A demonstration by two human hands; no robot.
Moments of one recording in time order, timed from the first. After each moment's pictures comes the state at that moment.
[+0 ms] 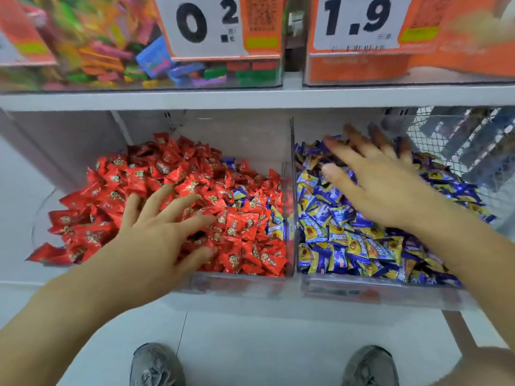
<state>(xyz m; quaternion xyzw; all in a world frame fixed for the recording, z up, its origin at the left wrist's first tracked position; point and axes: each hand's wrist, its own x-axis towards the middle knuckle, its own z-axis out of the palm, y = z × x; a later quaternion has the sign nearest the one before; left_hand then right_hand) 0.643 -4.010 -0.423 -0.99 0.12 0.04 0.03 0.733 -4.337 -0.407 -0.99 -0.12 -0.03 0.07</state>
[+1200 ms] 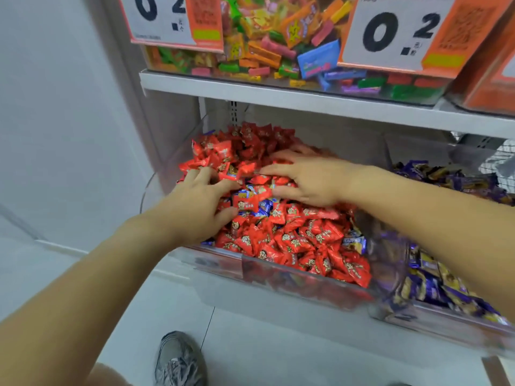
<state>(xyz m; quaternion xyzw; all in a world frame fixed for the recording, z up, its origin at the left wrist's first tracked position) 0.680 -3.920 -0.433 -1.00 0.04 0.01 -0.09 0.811 -4.140 -0.421 -0.89 -0.44 0.04 -0.06</state>
